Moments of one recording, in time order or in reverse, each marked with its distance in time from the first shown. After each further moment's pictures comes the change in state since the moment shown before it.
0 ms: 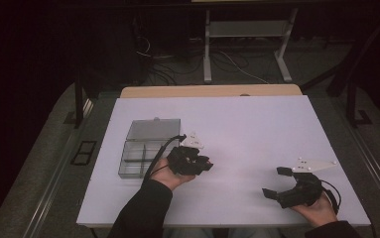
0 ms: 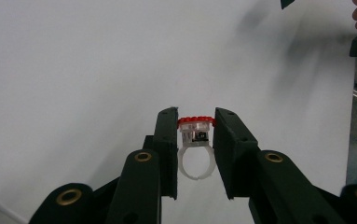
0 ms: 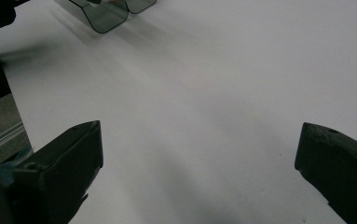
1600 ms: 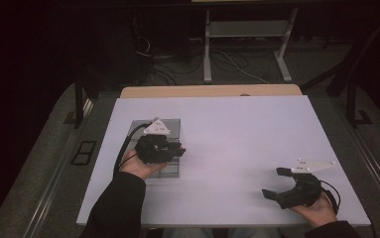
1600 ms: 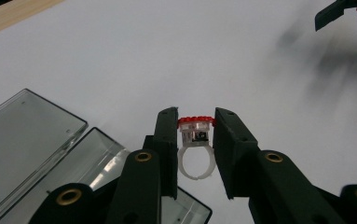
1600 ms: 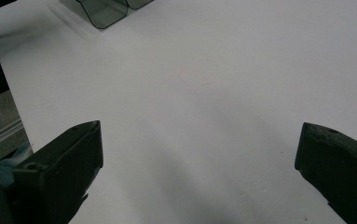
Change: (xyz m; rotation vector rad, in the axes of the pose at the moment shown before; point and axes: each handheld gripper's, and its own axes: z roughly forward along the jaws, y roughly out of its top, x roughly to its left) left arm 0.041 -0.016 -0.071 -0.057 0.104 -0.046; right arm 0.001 -0.001 0.001 0.011 -0.003 -0.003
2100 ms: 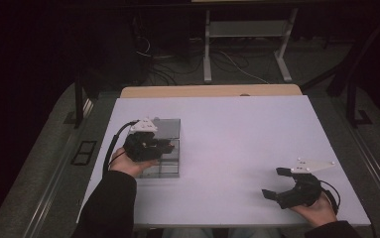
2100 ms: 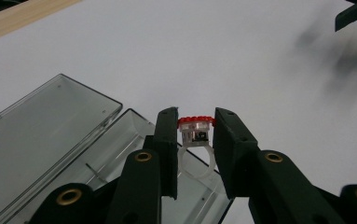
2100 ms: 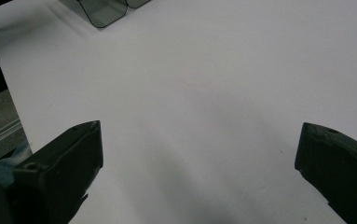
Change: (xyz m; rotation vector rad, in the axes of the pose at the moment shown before) left arm 0.018 -0.011 -0.017 -0.008 0.040 -0.039; right arm 0.000 0.000 0.001 0.000 -0.003 -0.001
